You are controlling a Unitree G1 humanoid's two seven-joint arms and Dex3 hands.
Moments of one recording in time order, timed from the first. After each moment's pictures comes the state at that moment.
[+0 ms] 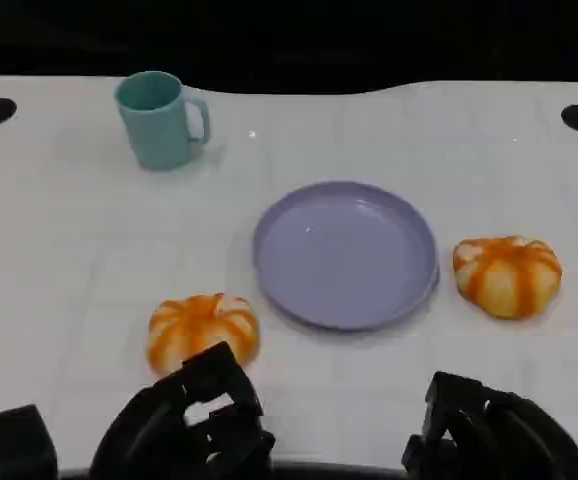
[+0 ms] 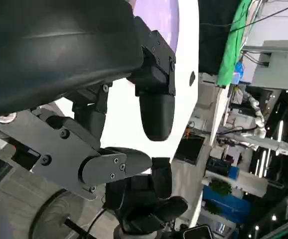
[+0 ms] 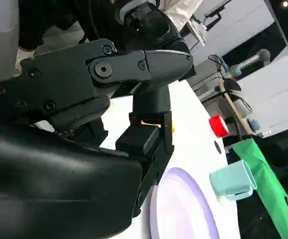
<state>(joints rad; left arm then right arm) 0.20 0.05 -0.09 0.00 -0.39 -0.05 -0.60 0.21 -0.08 0.06 -0.06 0.47 0.22 0.62</state>
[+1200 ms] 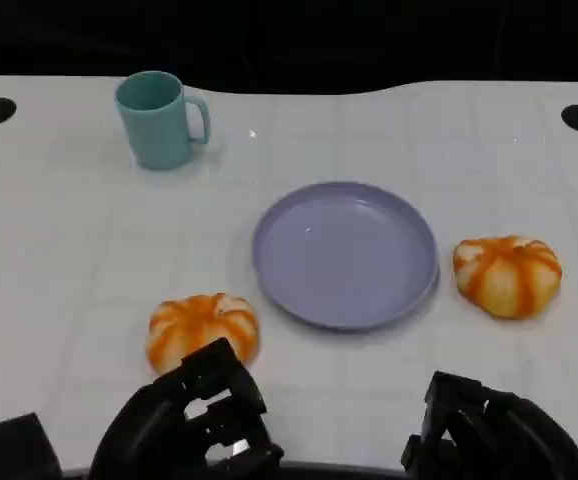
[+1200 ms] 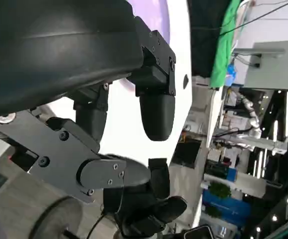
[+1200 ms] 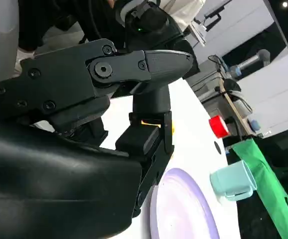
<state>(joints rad) 0.21 0.03 -0.09 0.00 -0.34 -0.14 -0.58 0.21 -0.08 0.06 -0.07 0.48 0.22 0.61</state>
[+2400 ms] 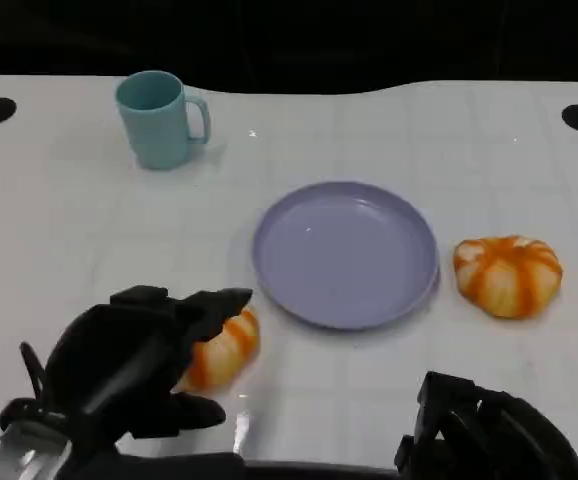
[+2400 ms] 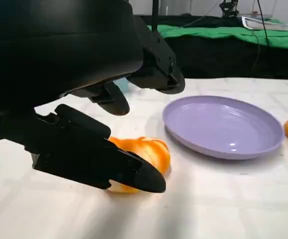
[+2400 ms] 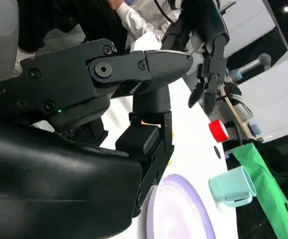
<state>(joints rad) 0.09 0.31 -0.21 -0.36 0.91 -0.02 -0.22 0.21 -0.07 0.08 -0.09 0.47 0.23 0.61</state>
